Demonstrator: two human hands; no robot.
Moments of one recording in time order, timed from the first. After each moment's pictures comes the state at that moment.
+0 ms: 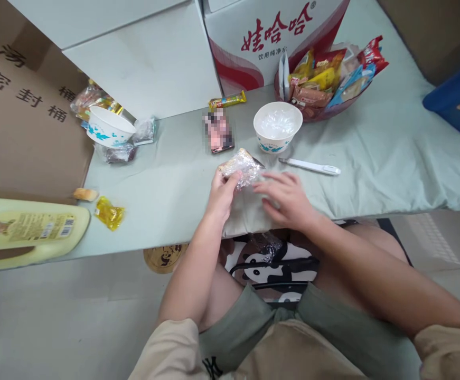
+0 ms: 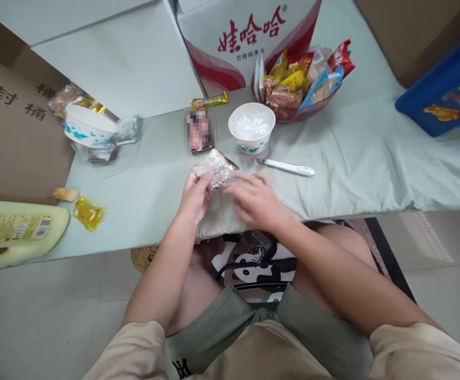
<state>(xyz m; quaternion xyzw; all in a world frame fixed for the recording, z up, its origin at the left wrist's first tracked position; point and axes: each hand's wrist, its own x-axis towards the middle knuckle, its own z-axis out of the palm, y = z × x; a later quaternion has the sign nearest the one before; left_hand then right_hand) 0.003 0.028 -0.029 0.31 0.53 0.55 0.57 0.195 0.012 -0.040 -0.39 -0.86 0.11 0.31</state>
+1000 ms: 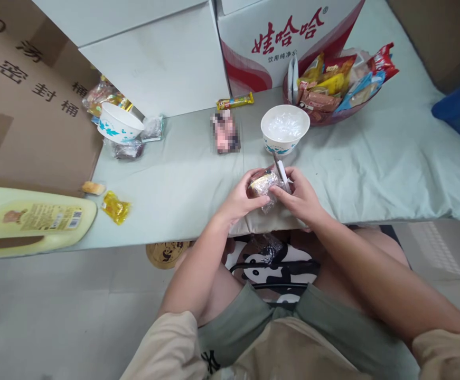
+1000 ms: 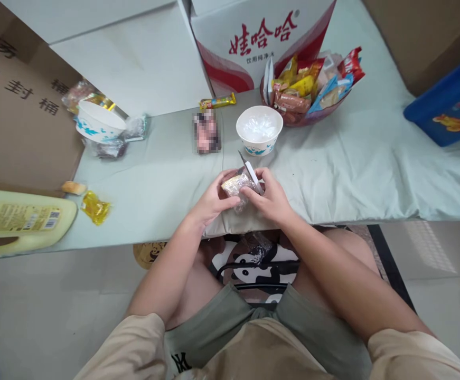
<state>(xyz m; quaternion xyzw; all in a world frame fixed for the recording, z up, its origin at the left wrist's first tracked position) 0.010 0.017 -0.031 0.44 0.42 0.42 0.67 0.192 0.023 -0.042 -0.47 -0.61 0.47 0.43</state>
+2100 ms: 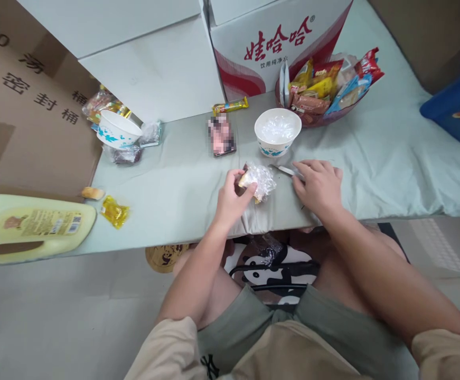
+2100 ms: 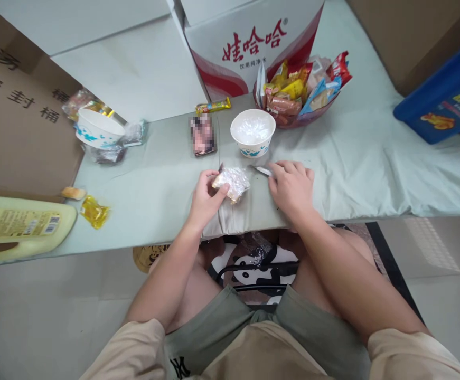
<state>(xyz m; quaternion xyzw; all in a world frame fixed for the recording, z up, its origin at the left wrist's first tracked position) 0.005 0.014 -0.029 0.54 0.60 0.43 0.40 0.238 0.037 -0.050 -0.61 -0.73 0.04 0.29</state>
